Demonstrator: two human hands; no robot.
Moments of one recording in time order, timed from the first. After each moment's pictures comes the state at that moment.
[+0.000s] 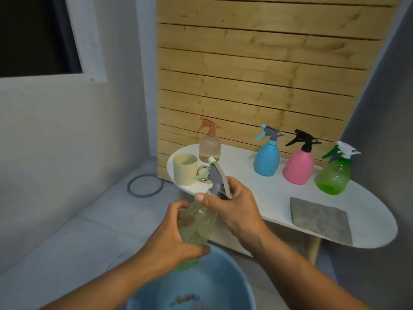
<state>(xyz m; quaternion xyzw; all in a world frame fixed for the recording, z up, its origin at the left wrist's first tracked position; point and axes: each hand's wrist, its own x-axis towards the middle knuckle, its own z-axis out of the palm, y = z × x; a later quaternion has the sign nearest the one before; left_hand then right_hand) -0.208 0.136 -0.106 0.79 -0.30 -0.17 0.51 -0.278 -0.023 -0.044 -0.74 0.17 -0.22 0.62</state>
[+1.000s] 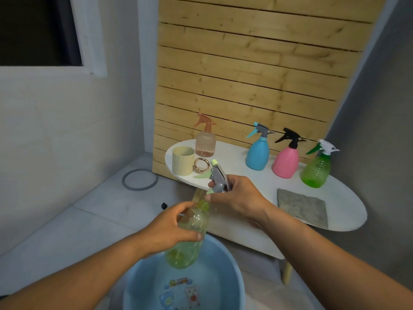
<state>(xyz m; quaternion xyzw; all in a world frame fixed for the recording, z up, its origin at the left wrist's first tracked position) -0.202 0.152 -0.127 0.76 -0.35 -0.25 0.49 -0.303 -0.033 -0.032 -0.81 0.19 -0.10 0.54</state>
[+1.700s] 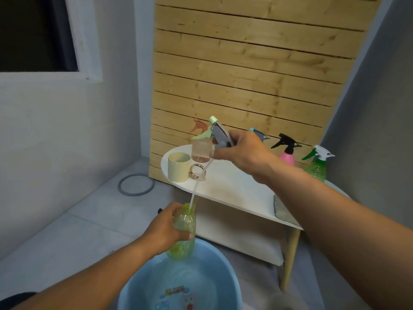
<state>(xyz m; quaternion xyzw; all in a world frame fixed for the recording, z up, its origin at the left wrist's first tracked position) -0.178 0.125 -0.152 0.81 -0.28 -0.18 0.48 -0.277 -0.050 0.070 -0.86 0.16 -0.18 0.44</state>
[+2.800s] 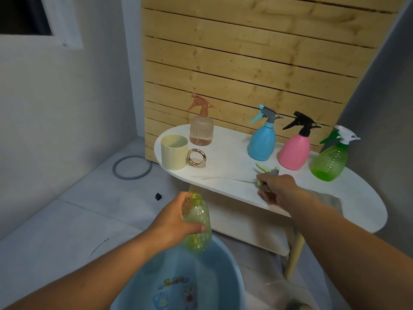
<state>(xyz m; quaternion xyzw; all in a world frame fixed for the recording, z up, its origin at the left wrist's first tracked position) -0.164 0.084 -0.162 0.79 -0.29 -0.22 0.48 -0.243 -0.216 -0.108 -0.58 0.53 -0.16 0.60</state>
